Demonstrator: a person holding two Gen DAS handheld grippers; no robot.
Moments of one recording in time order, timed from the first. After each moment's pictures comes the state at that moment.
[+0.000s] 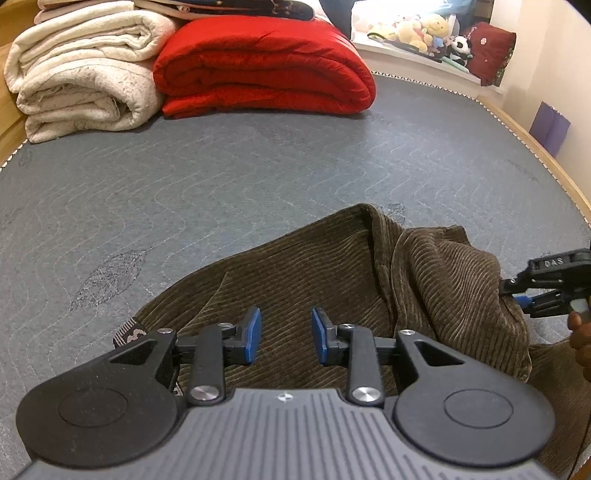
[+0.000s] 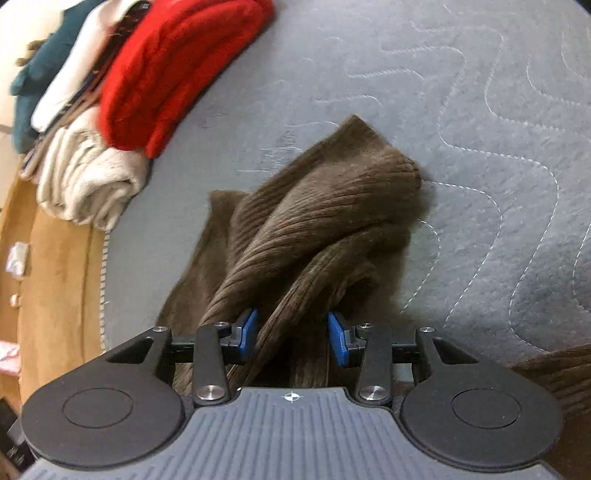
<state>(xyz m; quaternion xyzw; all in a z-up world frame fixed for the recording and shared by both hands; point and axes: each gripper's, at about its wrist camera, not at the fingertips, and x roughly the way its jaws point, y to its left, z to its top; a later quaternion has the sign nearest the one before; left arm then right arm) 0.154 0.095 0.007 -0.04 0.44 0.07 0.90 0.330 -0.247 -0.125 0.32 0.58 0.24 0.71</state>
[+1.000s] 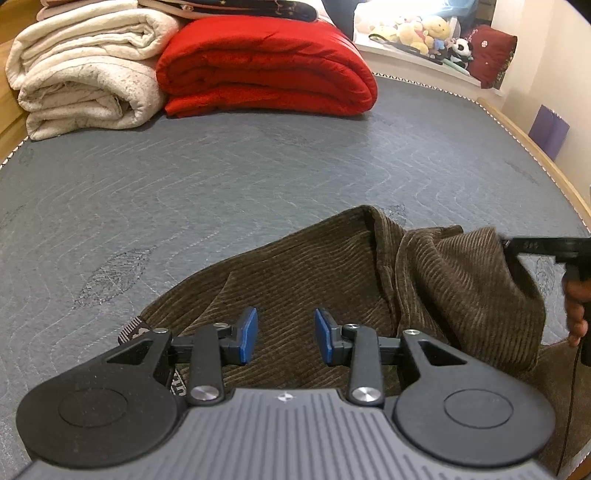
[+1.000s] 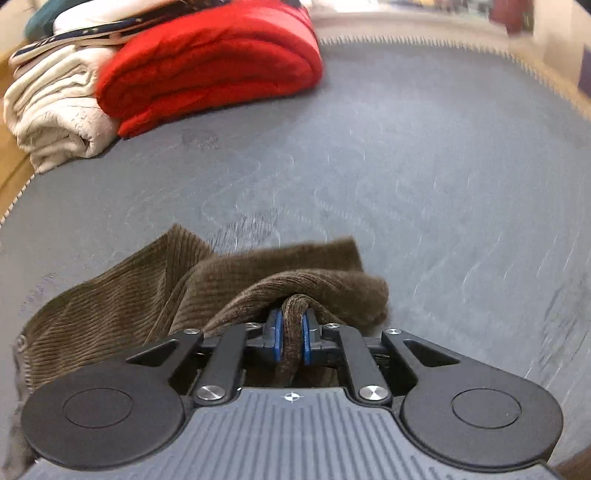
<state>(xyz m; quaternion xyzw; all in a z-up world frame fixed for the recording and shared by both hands) 0.150 0.102 0.013 -0.04 0.44 0.07 0.90 0.330 -0.192 -0.061 0.03 0.43 0.21 0.88</state>
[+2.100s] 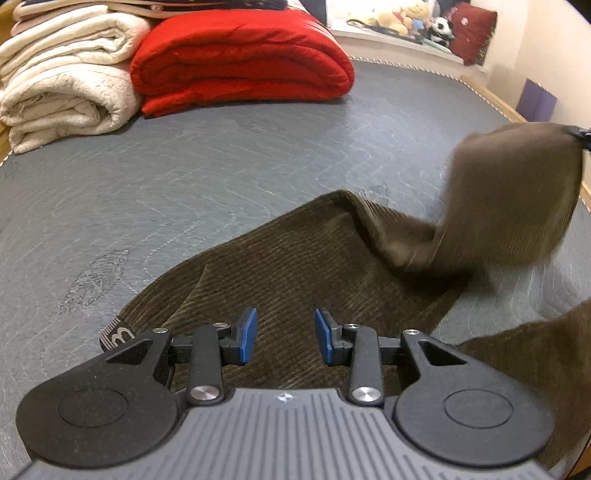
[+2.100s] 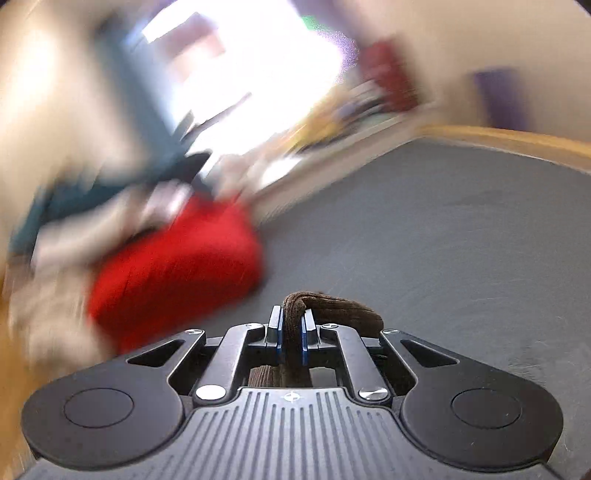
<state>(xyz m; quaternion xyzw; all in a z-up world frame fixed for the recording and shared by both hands) 0.154 0.074 -0.003 0.00 0.45 0.04 0.89 0.353 -0.395 -0.007 0.33 0.19 0.03 0.92</state>
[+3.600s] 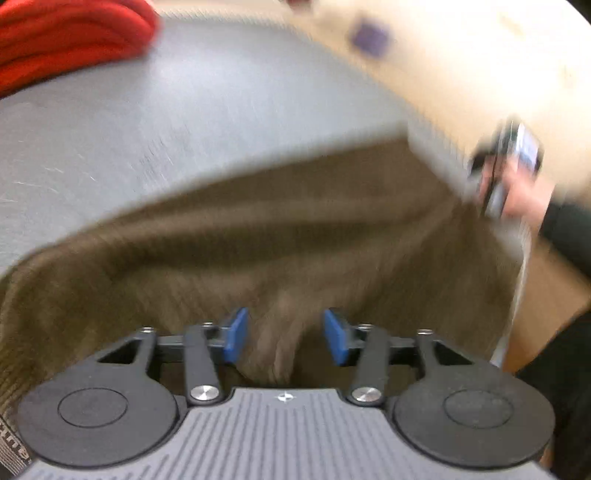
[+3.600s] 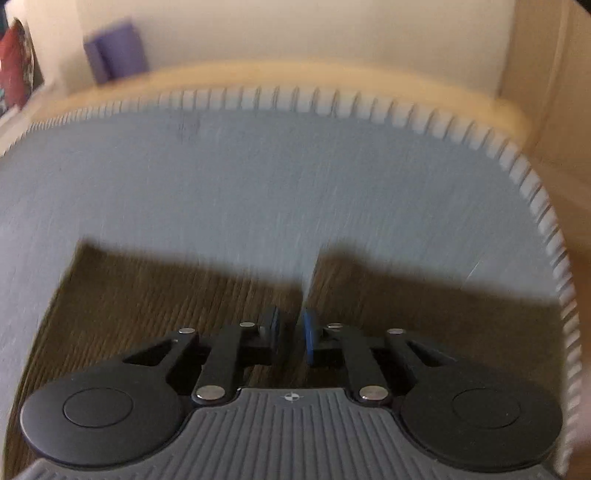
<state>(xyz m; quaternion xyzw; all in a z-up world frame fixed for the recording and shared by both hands) 0.166 0.054 -0.054 -0.05 0.47 -0.25 0.85 0.325 -0.542 -0.128 0.22 0.34 -0.44 0.81</state>
